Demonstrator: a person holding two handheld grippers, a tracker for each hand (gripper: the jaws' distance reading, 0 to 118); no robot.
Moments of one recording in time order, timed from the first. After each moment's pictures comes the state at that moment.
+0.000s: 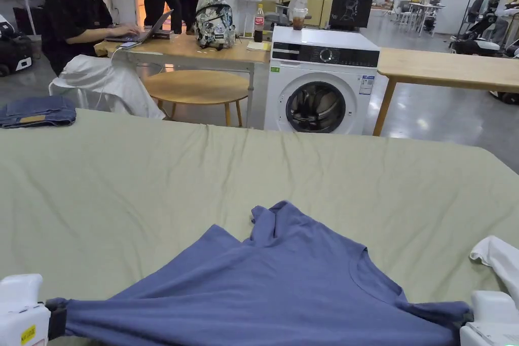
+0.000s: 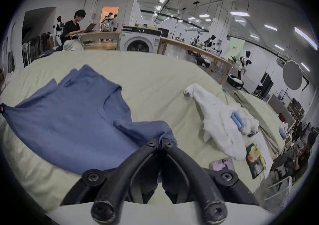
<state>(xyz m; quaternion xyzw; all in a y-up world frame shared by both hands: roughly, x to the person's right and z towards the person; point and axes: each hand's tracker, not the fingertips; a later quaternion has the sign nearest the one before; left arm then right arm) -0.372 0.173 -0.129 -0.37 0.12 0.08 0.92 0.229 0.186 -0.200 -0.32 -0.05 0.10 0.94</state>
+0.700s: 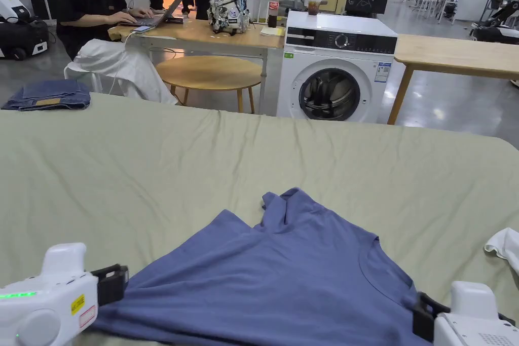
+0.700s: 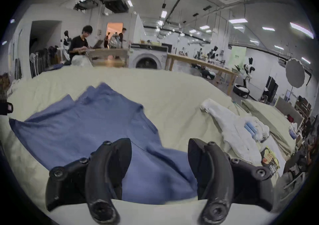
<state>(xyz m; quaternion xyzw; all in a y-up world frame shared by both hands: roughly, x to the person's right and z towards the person) -0.337 0.189 -0.153 -0.29 0.09 0.11 0.95 0.173 0.185 -0.192 -0.24 -0.01 0.07 0.97</state>
